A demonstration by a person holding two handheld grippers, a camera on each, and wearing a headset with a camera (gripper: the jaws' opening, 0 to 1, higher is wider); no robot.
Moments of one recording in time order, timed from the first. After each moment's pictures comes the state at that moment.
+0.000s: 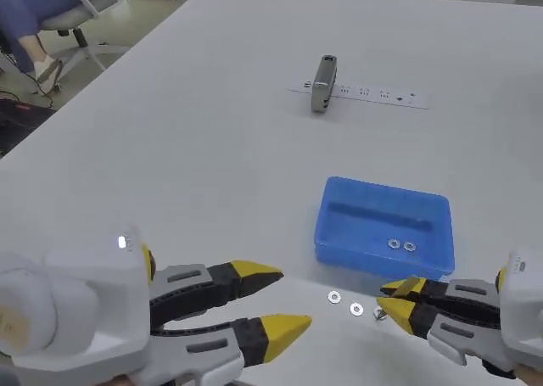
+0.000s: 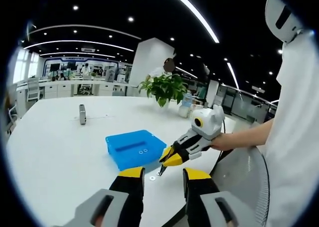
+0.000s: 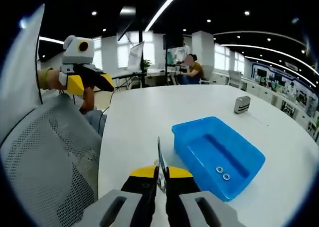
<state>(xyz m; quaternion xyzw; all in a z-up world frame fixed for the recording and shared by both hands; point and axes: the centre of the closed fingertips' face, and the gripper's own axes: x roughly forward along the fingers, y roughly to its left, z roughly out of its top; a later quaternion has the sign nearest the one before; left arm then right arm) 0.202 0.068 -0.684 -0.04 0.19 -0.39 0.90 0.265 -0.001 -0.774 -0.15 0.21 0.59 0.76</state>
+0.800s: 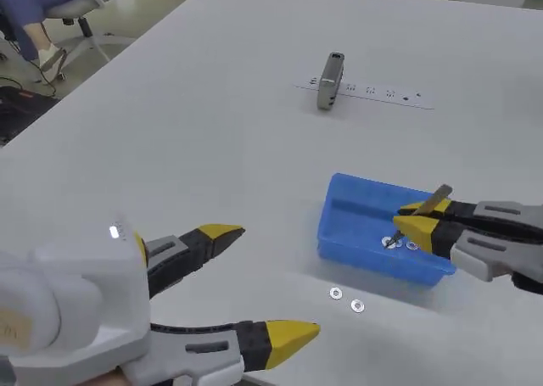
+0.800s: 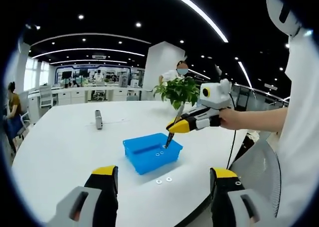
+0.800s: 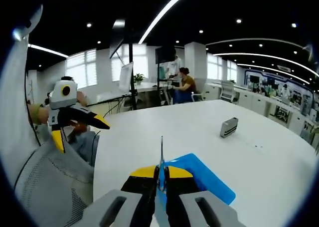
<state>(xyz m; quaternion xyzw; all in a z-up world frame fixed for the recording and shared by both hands) 0.210 0.089 -0.683 0.00 0.18 -0.32 0.93 0.324 0.011 -0.689 -0.11 0.17 0.57 0.80</state>
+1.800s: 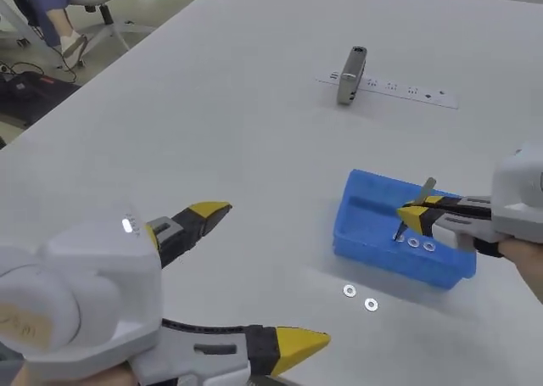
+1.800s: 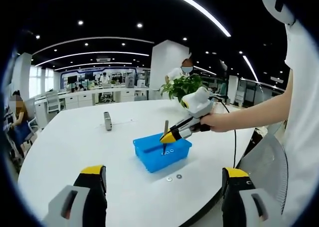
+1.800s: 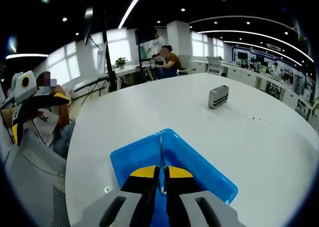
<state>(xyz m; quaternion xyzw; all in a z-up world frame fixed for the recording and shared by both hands) 0.212 0.103 -0.683 0.01 0.18 -0.29 0.94 0.372 0.019 -0.763 -0.12 0.27 0.52 0.80</state>
